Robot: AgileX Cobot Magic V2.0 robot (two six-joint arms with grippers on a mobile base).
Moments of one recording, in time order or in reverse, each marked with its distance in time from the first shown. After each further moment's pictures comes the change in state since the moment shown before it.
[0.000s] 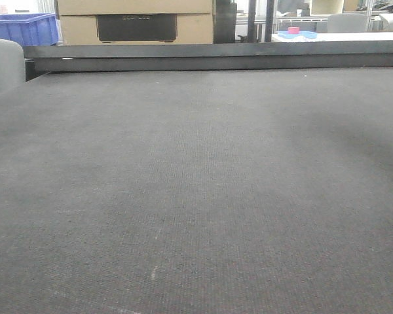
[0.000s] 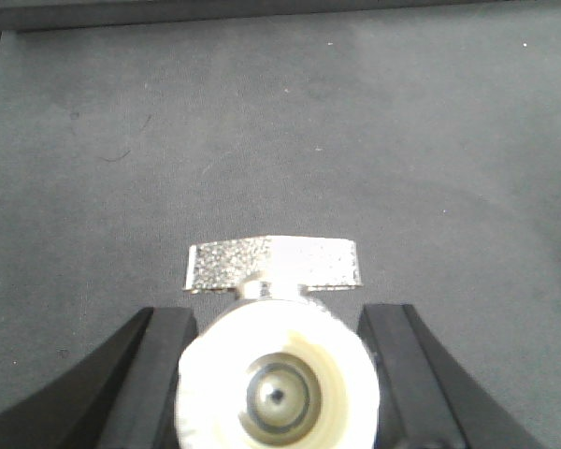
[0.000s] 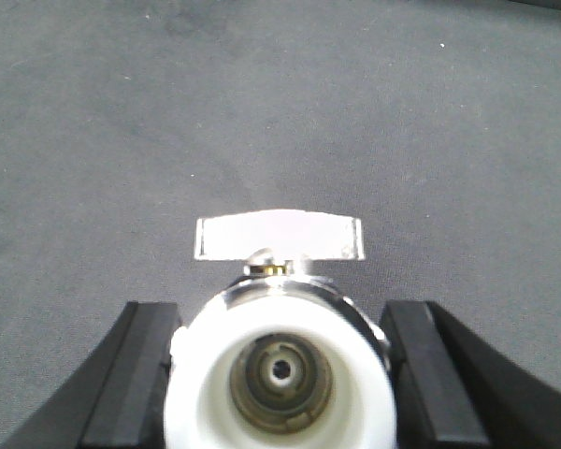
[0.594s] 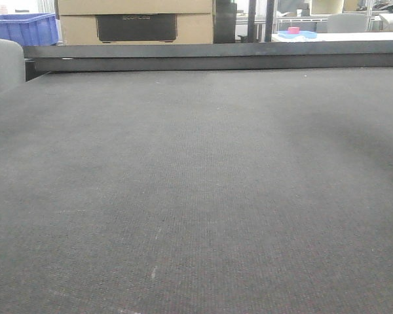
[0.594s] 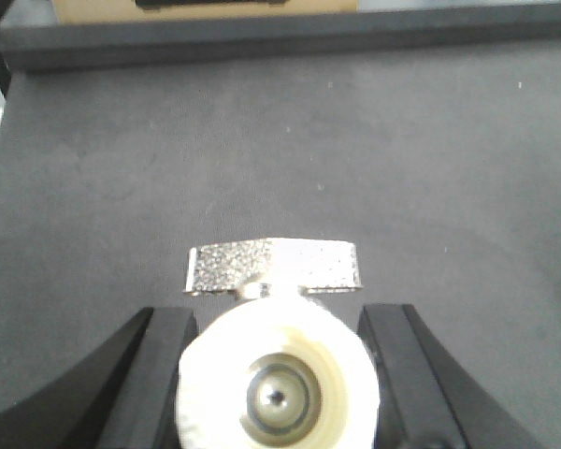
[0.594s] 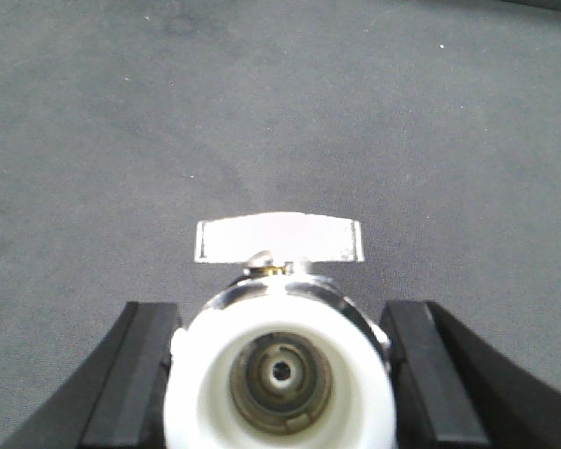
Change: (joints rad) left arm 0.000 0.000 0.000 0.000 -0.084 0.000; right arm 0.000 0.000 0.000 0.000 -0.002 0.000
